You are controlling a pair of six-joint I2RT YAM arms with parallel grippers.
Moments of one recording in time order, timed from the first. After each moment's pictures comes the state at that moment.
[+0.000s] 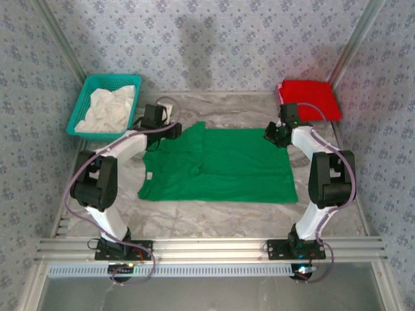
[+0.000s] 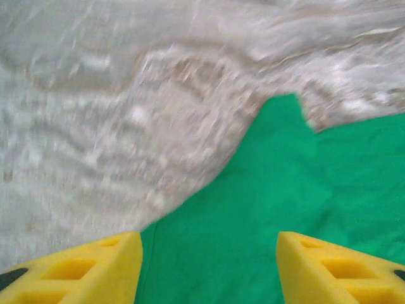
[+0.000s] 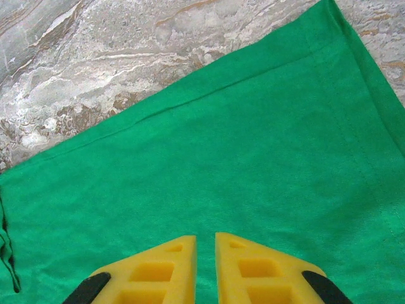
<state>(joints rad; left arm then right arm) -0.35 1.76 1.25 -0.20 0.06 -0.13 0.07 1.75 1.21 -0.44 -0.17 0.52</state>
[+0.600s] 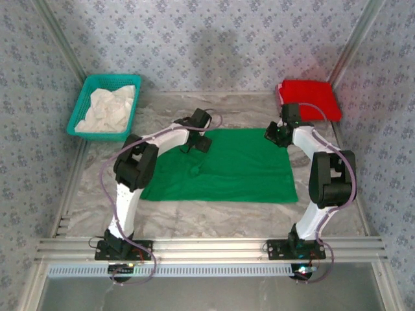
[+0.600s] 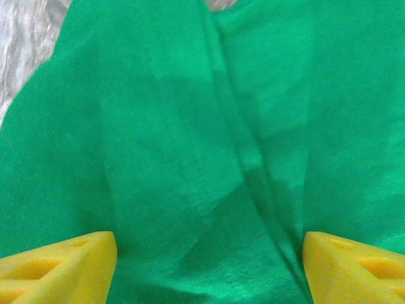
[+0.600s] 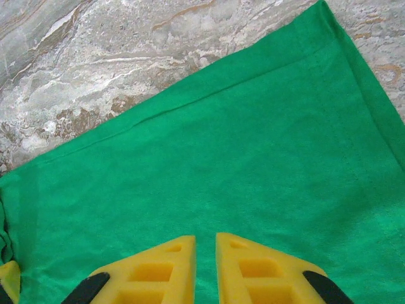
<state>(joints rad) -0.60 2.19 1.66 -0.60 -0.19 -0.13 0.06 1.75 1.21 -0.44 -0.18 0.52</state>
